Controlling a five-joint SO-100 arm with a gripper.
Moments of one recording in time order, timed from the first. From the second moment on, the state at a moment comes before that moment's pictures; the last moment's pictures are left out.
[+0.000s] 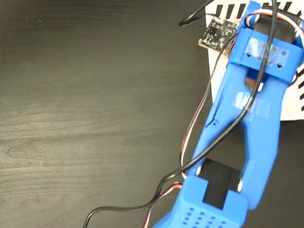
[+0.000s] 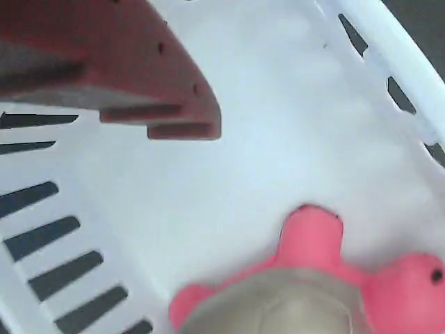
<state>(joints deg) 31.3 65.0 59.9 91.4 6.2</state>
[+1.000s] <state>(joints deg) -0.8 115.5 96.7 73.8 7.7</state>
